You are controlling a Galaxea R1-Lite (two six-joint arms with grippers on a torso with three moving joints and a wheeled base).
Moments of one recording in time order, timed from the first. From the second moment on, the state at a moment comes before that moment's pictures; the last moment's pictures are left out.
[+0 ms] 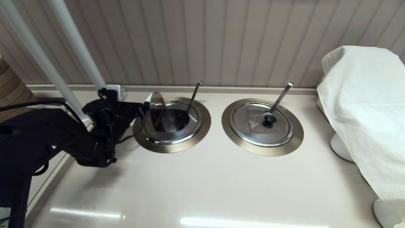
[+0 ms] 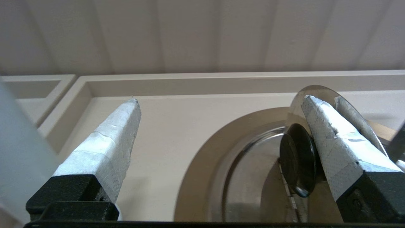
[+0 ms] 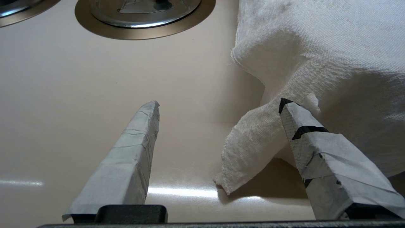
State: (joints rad) left arm -0.09 2.29 -1.15 -1.38 0.00 0.01; right arm 0.00 0.00 0.00 0.00 0.00 -0.01
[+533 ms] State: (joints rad) left arm -0.03 2.19 -1.19 -1.37 0.04 -0.02; right arm 0.00 0.00 0.00 0.00 0.00 -0.01
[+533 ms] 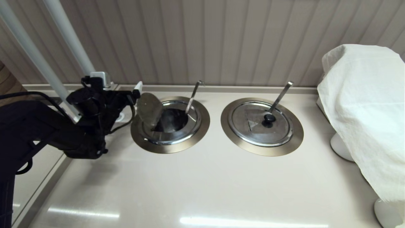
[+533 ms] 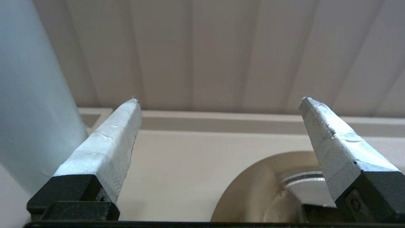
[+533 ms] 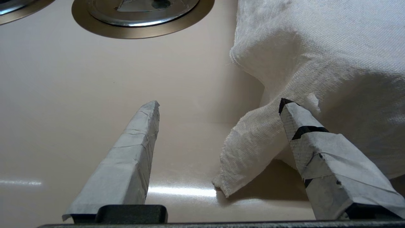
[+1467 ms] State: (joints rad) left arm -0.34 1.99 -1.20 -0.83 0.00 0.00; right arm 0.00 0.00 0.00 0.00 0.00 -0.01
